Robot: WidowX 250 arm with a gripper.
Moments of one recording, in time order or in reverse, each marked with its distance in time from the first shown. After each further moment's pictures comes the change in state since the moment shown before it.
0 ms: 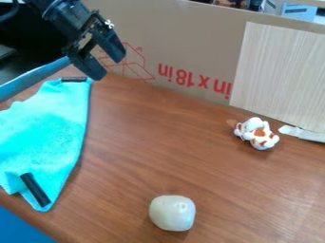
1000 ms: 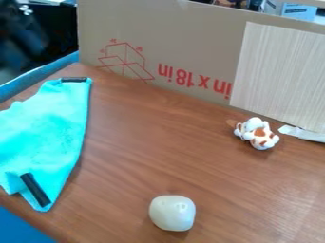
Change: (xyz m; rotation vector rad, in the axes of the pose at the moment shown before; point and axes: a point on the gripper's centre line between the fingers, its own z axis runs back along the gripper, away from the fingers) arm -0.063 0.033 0.091 0.183 -0.066 0.041
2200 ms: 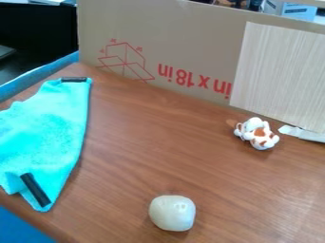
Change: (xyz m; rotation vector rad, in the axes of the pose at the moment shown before) arm -0.045 0.147 0.033 0.194 -0.366 0.028
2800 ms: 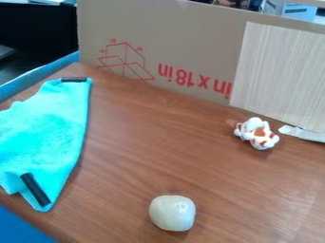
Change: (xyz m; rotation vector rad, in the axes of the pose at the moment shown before) arm -0.033 0.017 -0.048 0.143 -0.135 0.029
